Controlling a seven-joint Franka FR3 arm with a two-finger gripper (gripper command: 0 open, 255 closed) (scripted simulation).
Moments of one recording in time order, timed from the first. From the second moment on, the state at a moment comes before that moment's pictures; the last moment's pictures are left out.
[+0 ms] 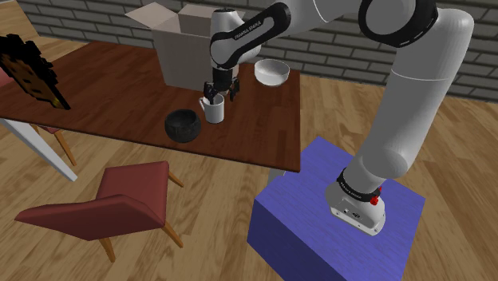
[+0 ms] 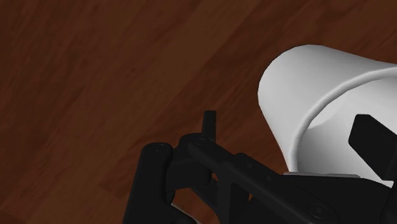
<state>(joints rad) 0.08 0.24 0.08 -1.99 0.05 2.24 0.40</state>
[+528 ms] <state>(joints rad) 0.08 0.24 0.08 -1.99 0.05 2.24 0.40</state>
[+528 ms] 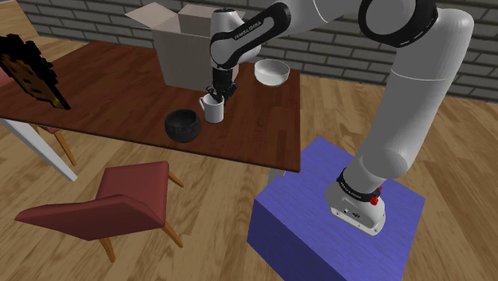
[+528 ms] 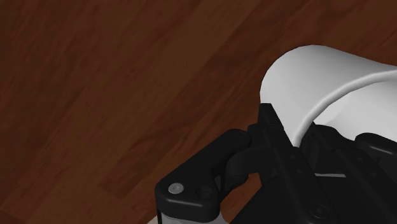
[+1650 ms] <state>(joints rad) 0.08 0.17 0.08 -1.92 0.05 2.11 0.40</state>
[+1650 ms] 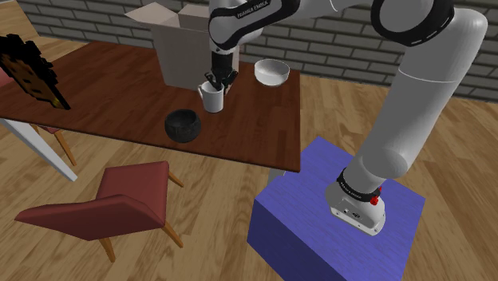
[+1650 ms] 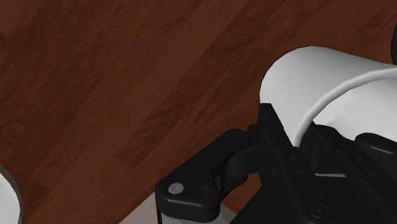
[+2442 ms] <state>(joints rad) 0.07 0.13 0.08 -1.81 0.05 1.96 0.41</state>
